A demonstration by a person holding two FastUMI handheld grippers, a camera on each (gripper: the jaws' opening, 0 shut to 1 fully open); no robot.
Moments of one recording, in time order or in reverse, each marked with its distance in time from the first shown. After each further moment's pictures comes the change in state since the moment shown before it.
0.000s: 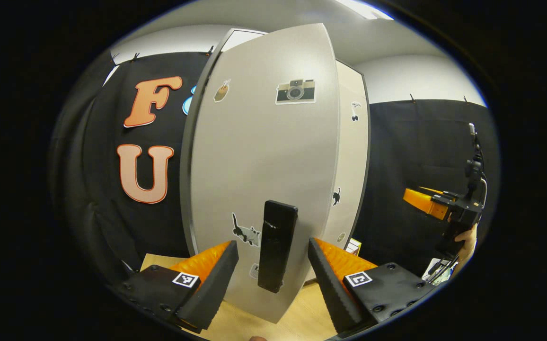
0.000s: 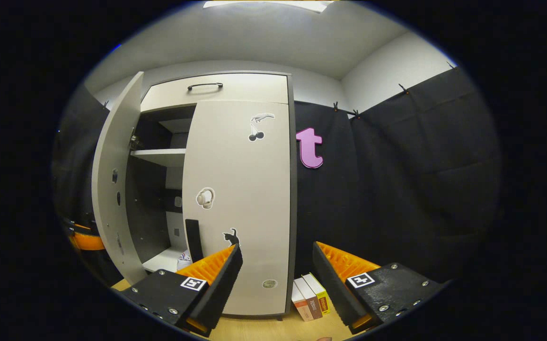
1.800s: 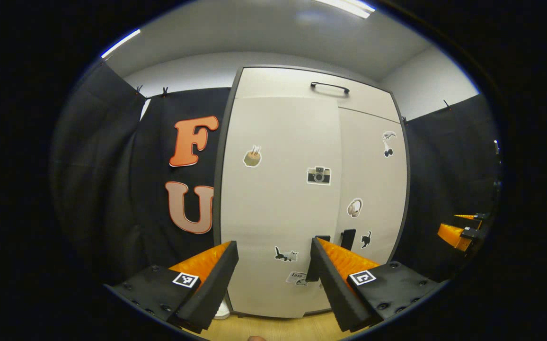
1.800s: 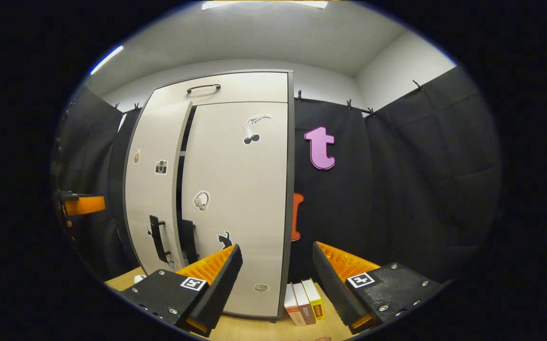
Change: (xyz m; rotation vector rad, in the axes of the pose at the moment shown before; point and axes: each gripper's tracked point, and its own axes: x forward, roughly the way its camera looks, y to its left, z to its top) left arm -0.103 0.000 0.106 0.046 -0.239 0.377; right arm 0.025 -0.020 0.031 -0.034 0.027 0.141
